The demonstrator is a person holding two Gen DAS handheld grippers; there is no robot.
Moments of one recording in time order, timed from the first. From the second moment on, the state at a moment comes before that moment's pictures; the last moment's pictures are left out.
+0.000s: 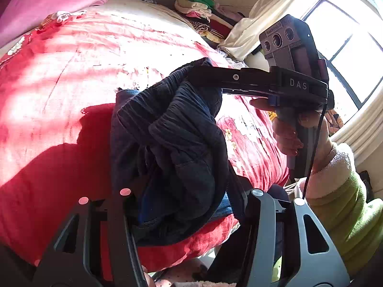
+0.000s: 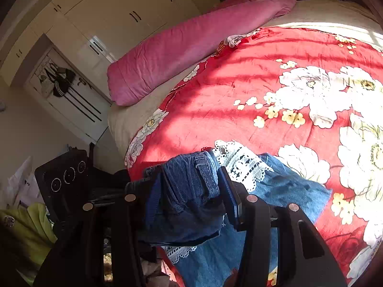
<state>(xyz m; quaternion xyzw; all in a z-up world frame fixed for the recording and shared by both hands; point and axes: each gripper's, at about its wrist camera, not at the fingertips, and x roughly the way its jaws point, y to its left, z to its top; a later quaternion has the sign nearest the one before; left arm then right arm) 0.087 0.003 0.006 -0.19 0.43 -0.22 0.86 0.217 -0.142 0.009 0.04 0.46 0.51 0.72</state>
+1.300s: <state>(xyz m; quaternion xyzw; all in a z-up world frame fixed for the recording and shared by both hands) 0.035 -0.012 0.008 -0.10 0.42 -0.21 0.87 0.167 -0.212 0.015 0.08 0.44 0.43 0.79</state>
